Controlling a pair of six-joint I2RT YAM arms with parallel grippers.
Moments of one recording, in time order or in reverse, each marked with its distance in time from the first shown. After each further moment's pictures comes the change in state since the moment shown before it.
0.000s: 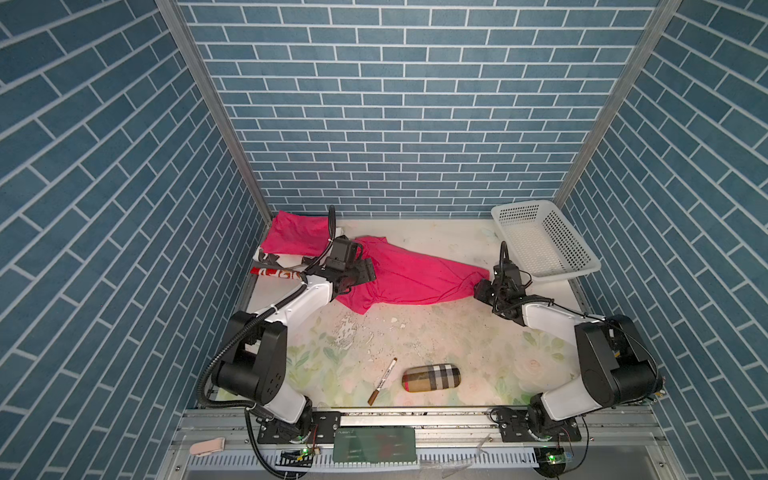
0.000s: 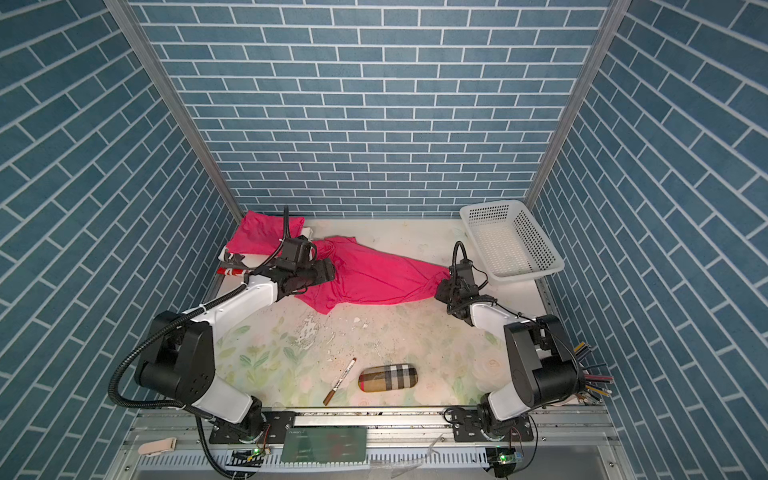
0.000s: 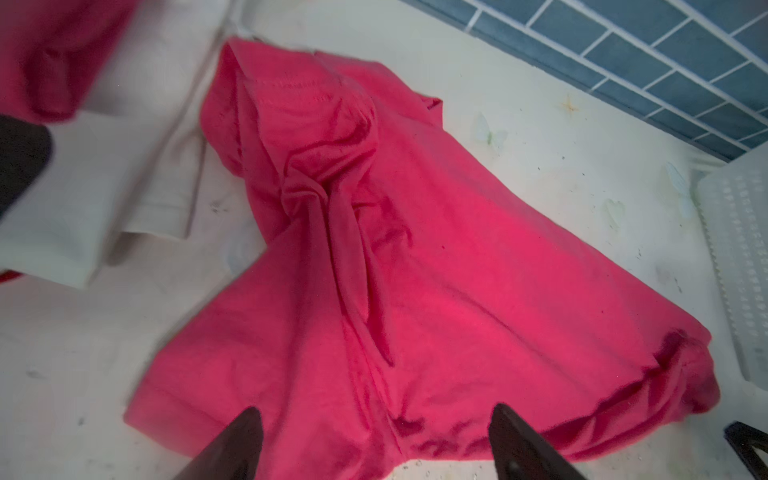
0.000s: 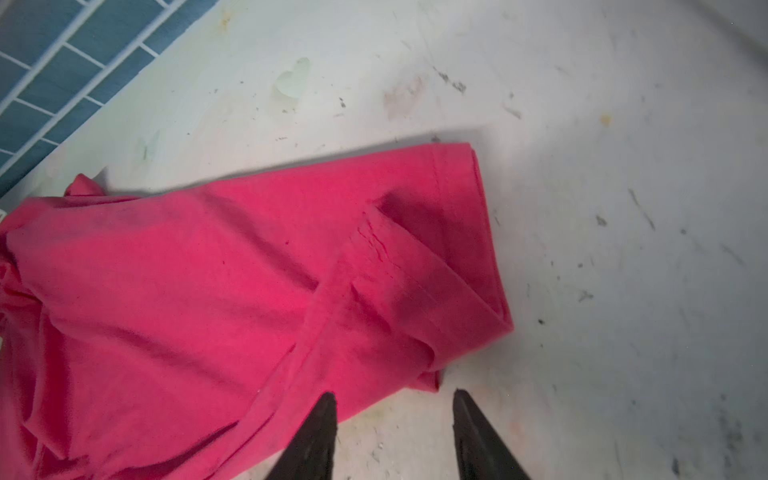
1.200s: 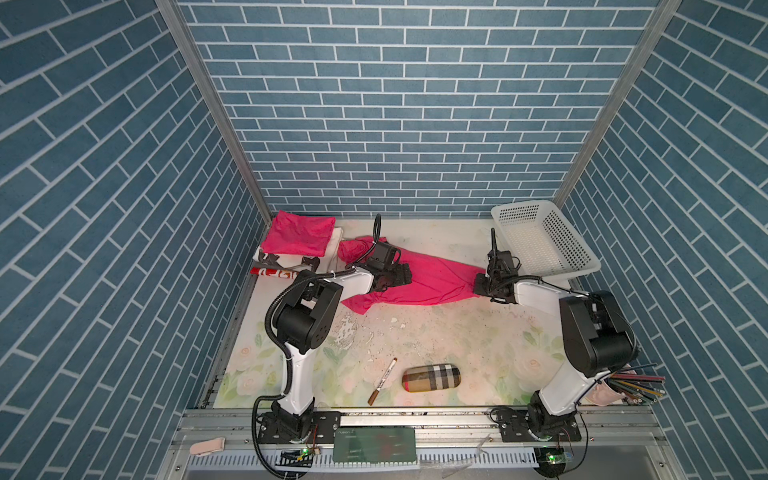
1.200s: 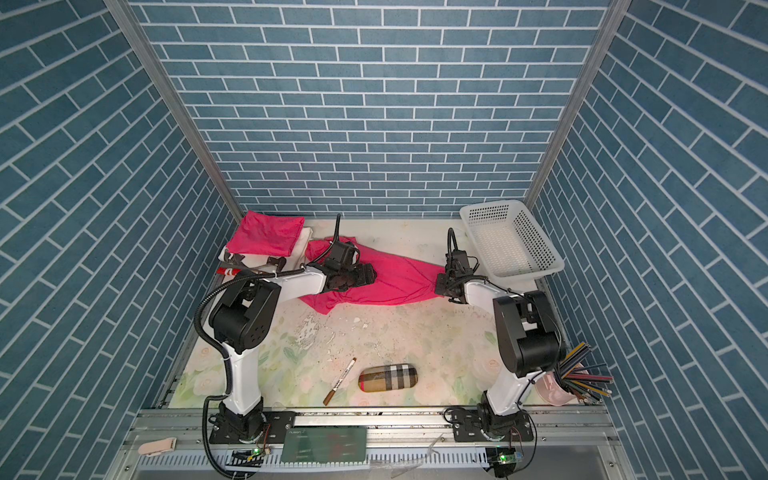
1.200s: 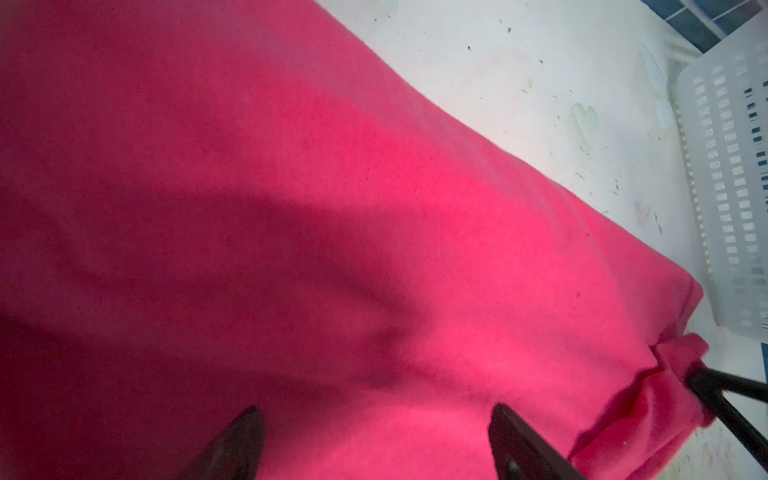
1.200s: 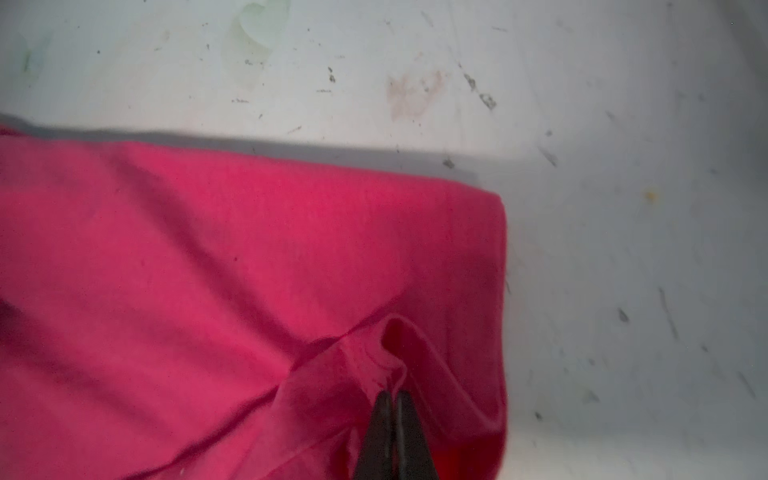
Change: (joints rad) left arm -0.146 0.439 0.220 0.190 0.111 -0.051; right arm -0.024 0.119 0.169 -0.164 0.001 -0.239
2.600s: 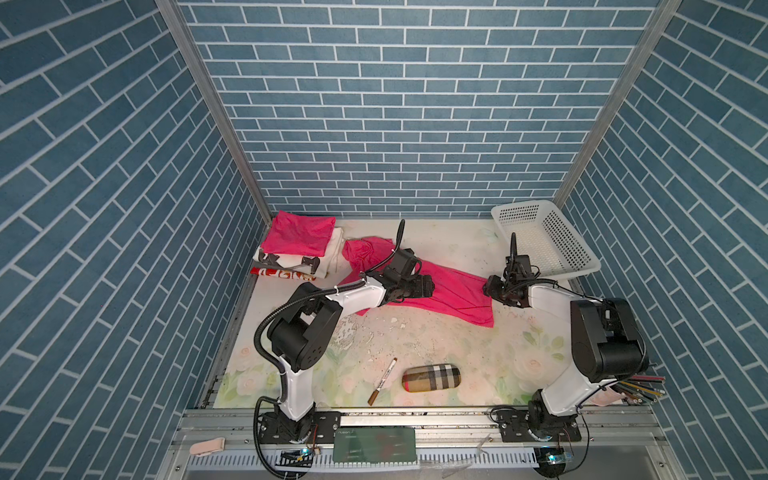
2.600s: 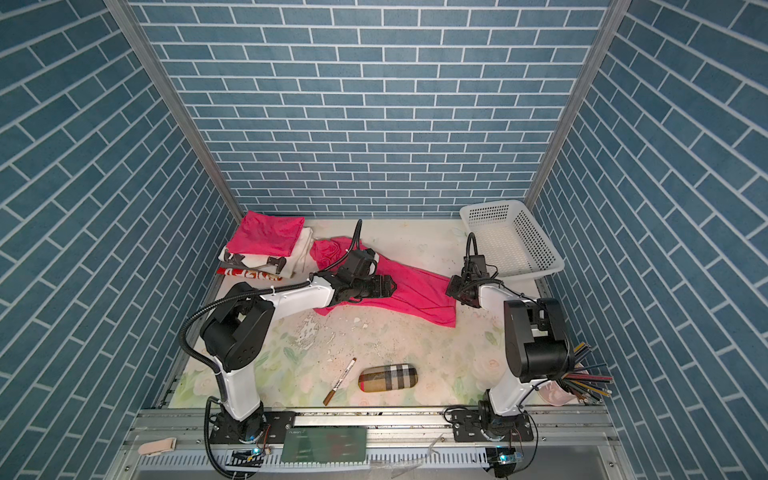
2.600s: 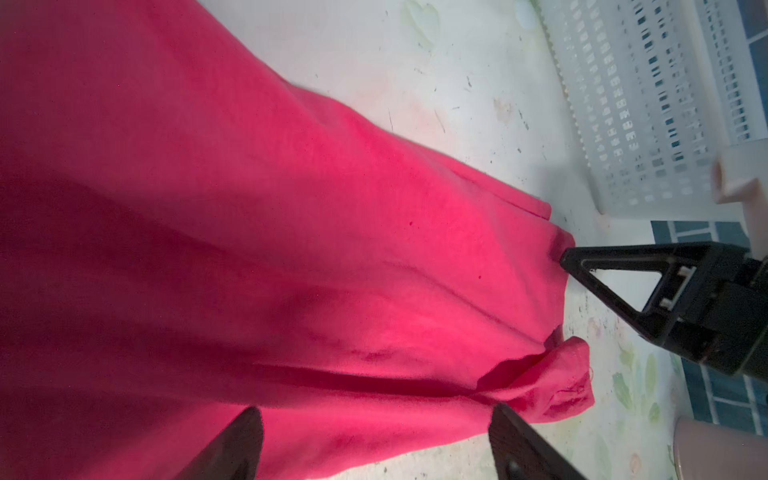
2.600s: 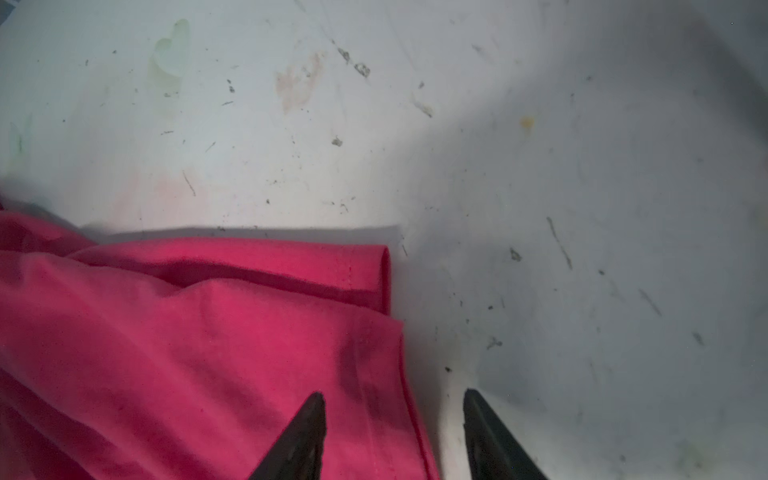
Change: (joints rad) left arm -0.179 -0.116 -0.055 -0.020 0.032 -0.023; right arm -0.129 0.043 -0.008 -0.007 -0.122 0.117
